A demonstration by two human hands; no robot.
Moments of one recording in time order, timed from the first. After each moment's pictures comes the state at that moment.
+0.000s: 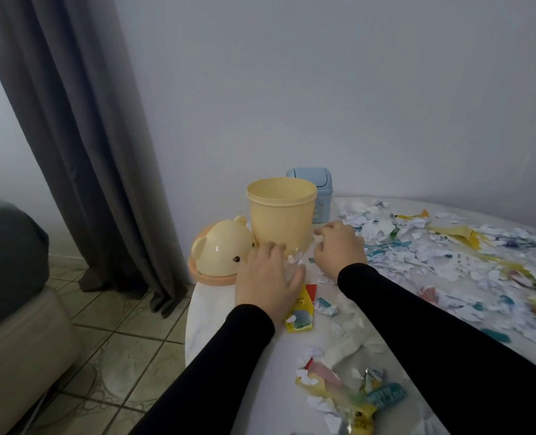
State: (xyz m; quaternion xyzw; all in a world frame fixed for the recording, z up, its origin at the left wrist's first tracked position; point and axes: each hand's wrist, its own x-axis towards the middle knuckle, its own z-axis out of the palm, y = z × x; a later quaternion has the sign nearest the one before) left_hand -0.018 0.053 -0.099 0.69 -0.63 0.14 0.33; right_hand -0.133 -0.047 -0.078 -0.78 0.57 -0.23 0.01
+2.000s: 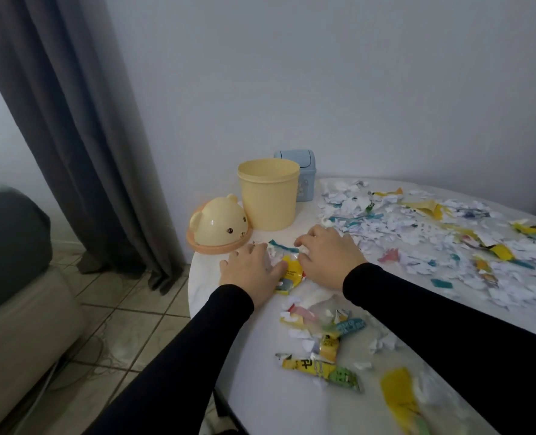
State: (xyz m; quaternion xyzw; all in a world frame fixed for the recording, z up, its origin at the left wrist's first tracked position) left_hand -0.018 0.099 -0.098 0.76 -0.62 -0.05 0.18; right_hand -0.166 0.056 -0.066 -0.86 0.51 -0.08 -0.01
